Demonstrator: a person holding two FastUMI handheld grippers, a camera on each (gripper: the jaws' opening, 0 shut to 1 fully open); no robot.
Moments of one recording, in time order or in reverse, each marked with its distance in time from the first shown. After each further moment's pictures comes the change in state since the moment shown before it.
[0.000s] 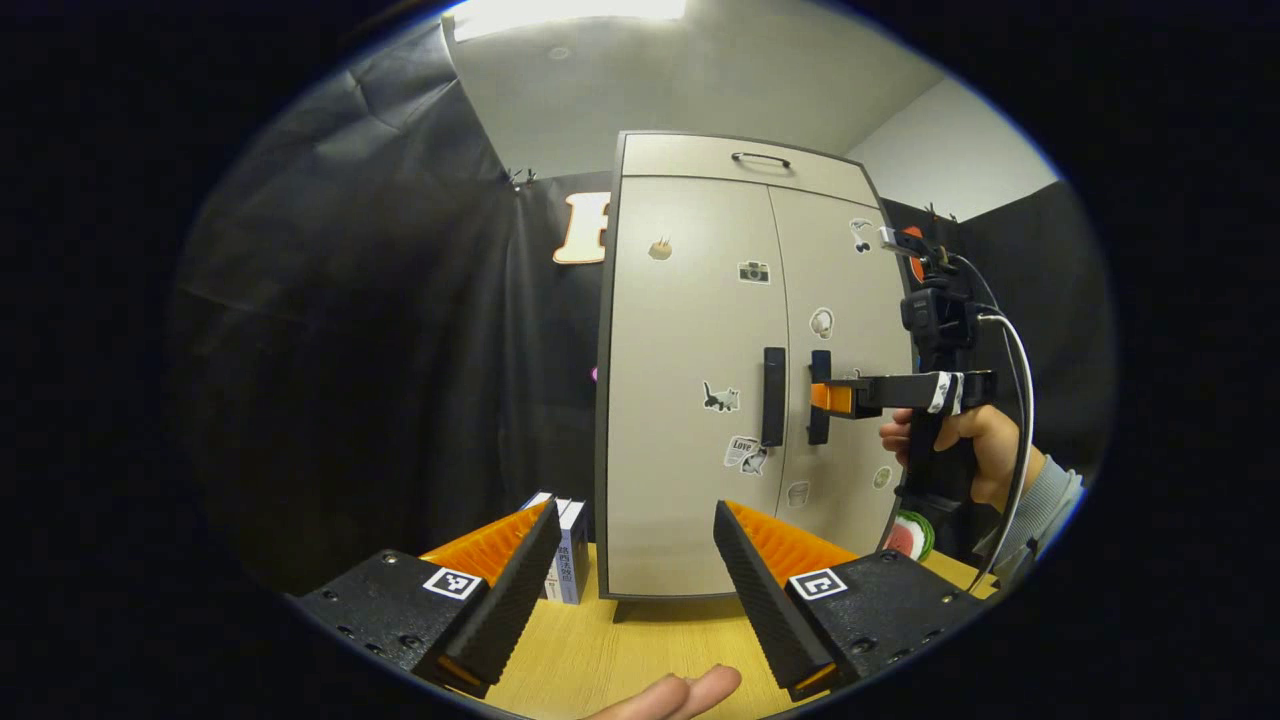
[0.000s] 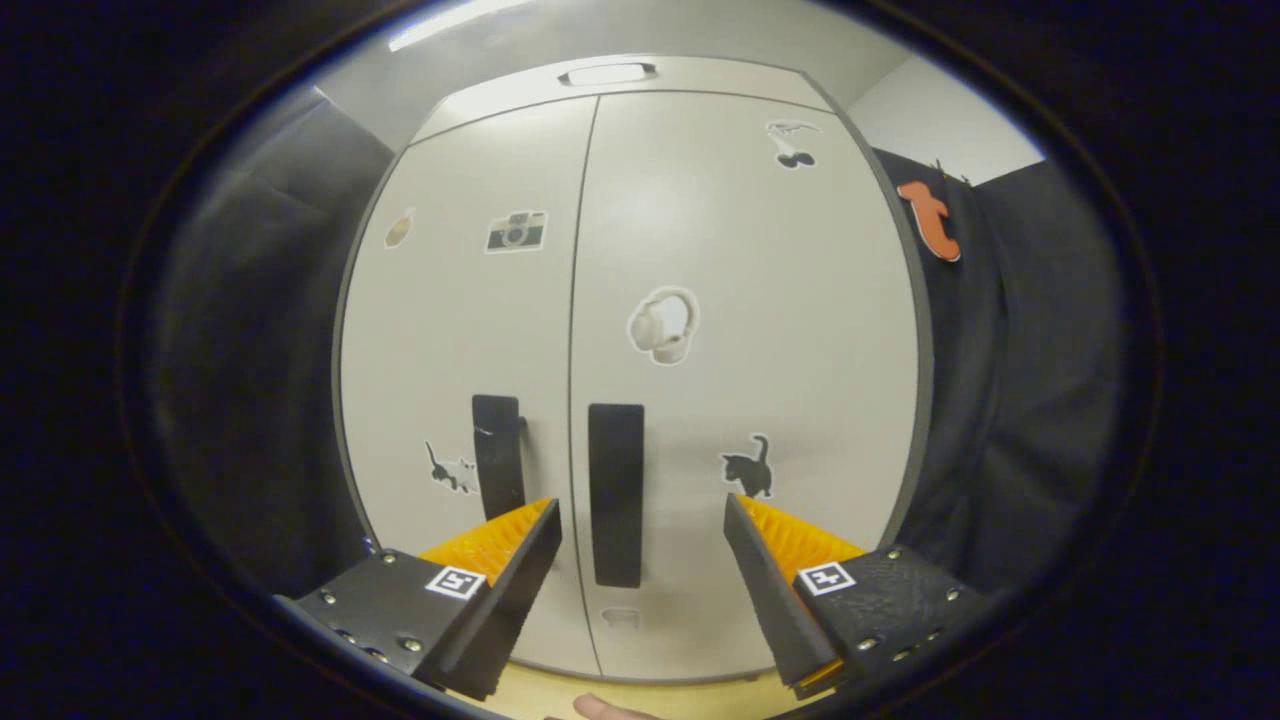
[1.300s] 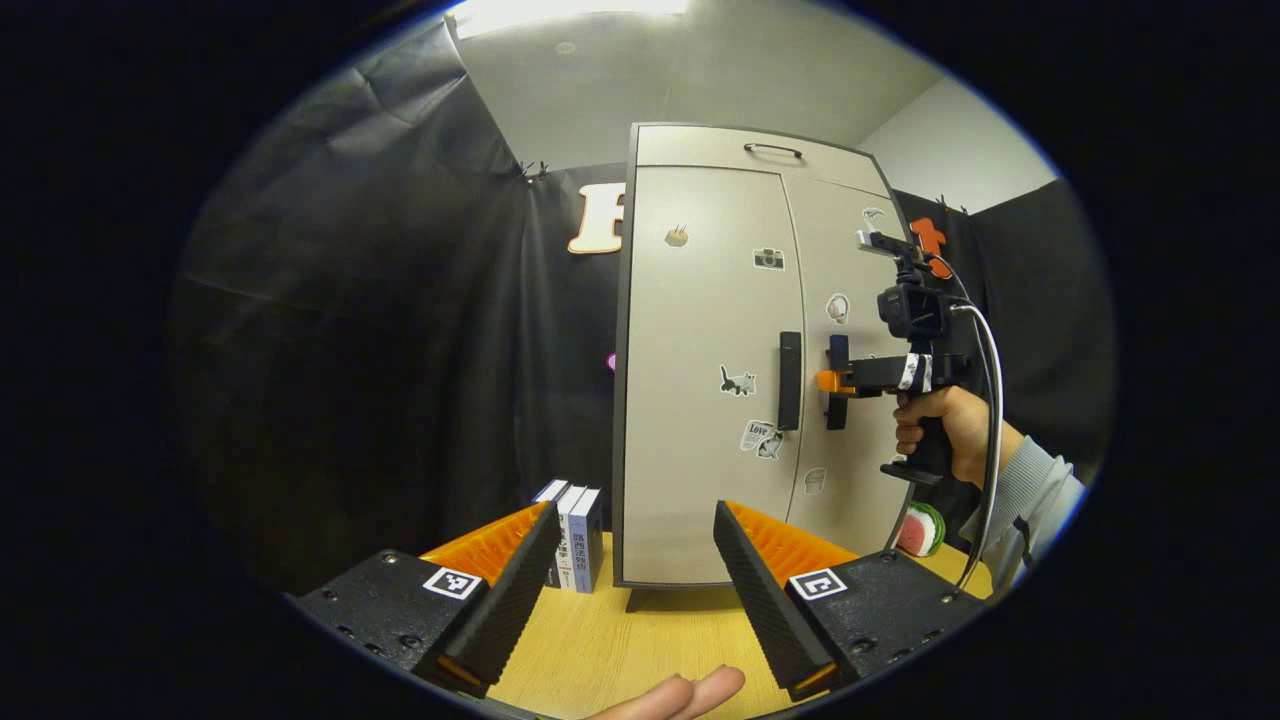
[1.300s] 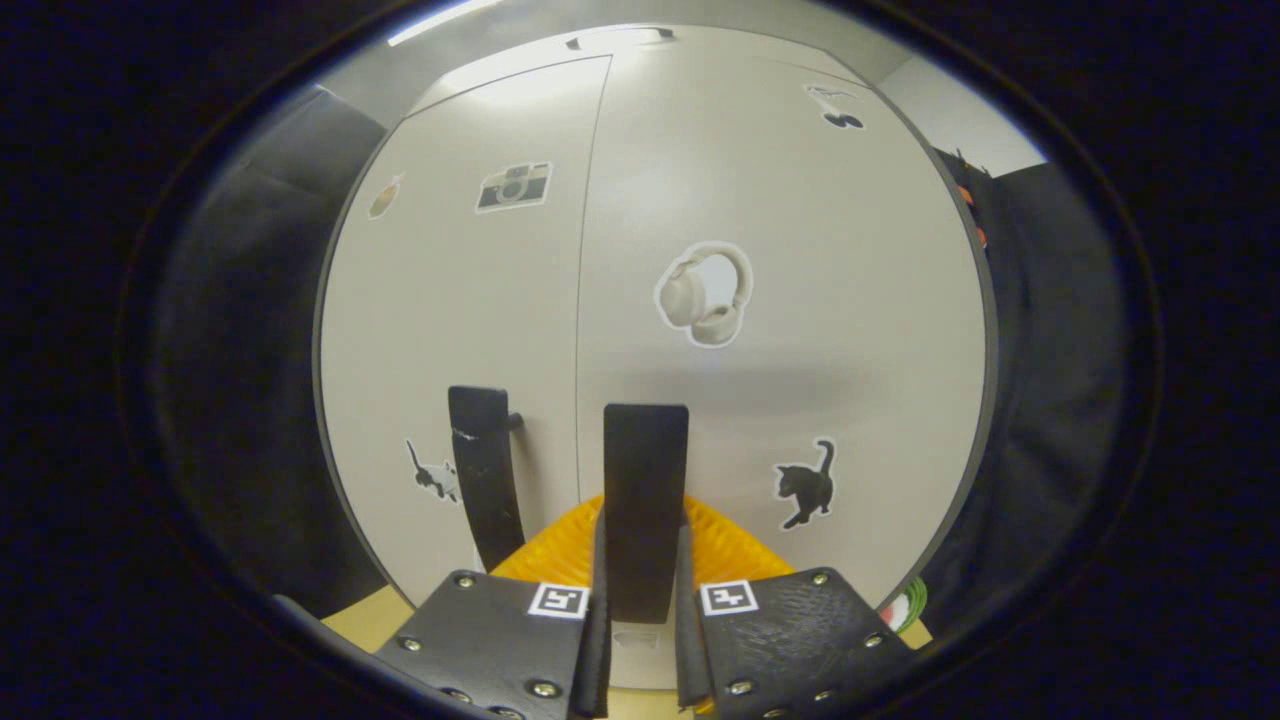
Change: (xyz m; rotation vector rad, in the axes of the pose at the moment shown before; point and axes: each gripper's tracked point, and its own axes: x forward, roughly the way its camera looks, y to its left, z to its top) left arm -0.012 0.008 -0.012 0.019 0.030 0.041; right arm 0.034 0.009 -0.012 -0.026 0.061 0.028
